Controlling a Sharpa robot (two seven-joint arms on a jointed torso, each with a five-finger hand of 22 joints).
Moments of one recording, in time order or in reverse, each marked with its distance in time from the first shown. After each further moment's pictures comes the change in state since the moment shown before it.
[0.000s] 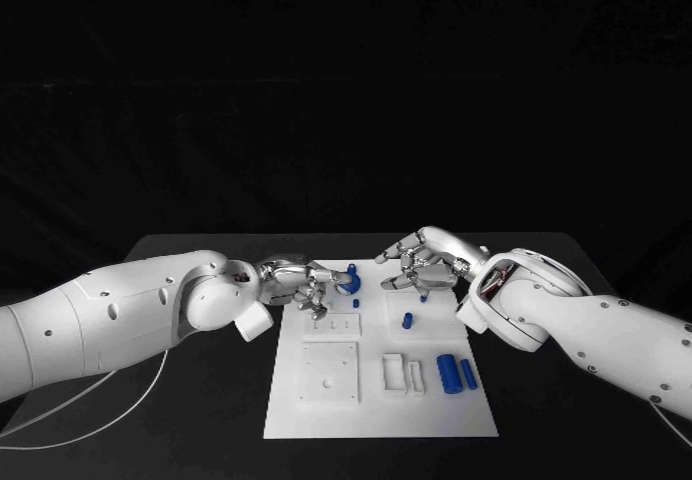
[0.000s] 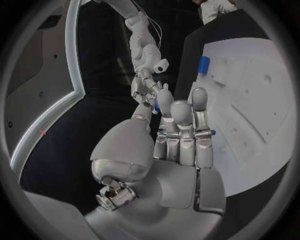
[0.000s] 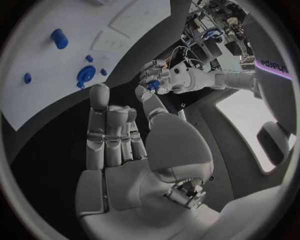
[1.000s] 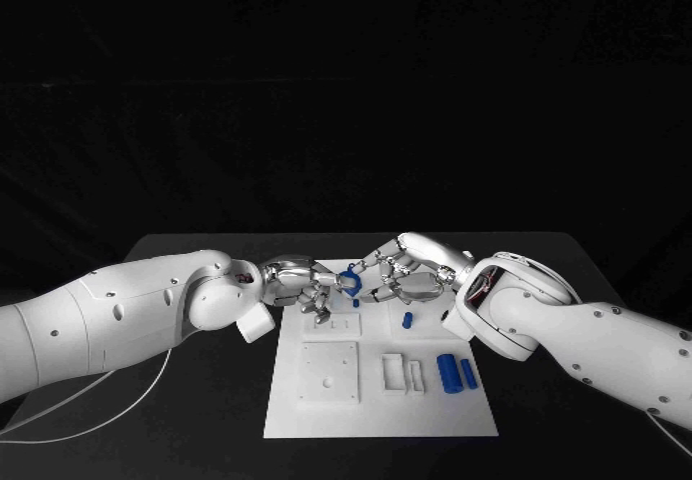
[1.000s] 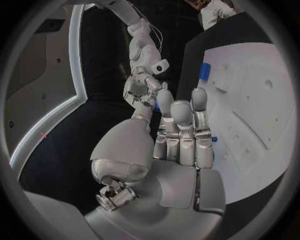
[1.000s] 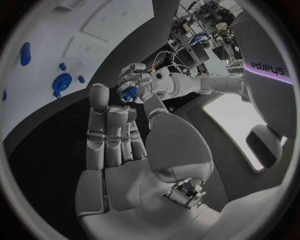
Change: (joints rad) left arm 0.000 0.012 -0.001 -0.005 -0.035 0.047 0.018; left_hand 0.000 0.000 -0.001 -0.001 0.005 0.004 -0.004 0.000 0.012 0.000 0.000 0.000 0.000 0.001 0.003 0.000 0.001 0.000 -0.004 -0.004 0.000 0.000; right arm -0.003 0.012 -0.008 0.082 -0.030 0.012 0.039; right_hand -0.003 0.003 -0.044 0.005 -0.012 0.000 0.000 0.000 0.000 0.004 0.004 0.004 0.007 0.000 0.000 0.006 0.019 -0.002 0.000 0.000 0.004 0.030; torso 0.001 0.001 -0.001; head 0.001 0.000
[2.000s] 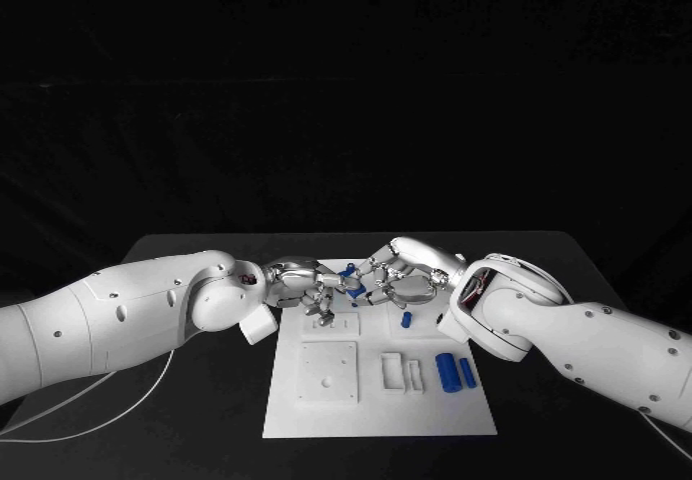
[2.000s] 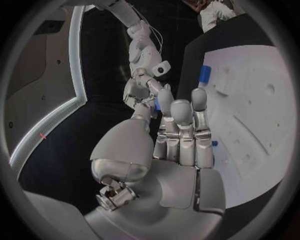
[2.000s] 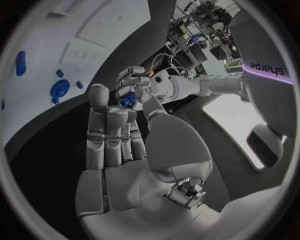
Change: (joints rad) left arm -0.001 0.010 -0.001 0.008 -0.004 0.001 -0.004; left_hand -0.036 0.012 0.028 0.028 0.067 -0.031 -0.008 0.003 0.204 -0.006 -0.006 -0.042 0.012 -0.004 -0.008 -0.011 -0.007 0.000 -0.004 -0.004 -0.012 0.001; right arm 0.001 0.017 -0.010 -0.009 0.004 0.026 -0.002; right_hand -0.004 0.027 0.035 -0.004 -0.013 0.094 -0.023 -0.006 0.000 0.005 -0.009 0.005 0.012 0.007 -0.007 0.000 0.006 -0.007 0.000 0.000 -0.004 0.014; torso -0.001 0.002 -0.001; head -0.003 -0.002
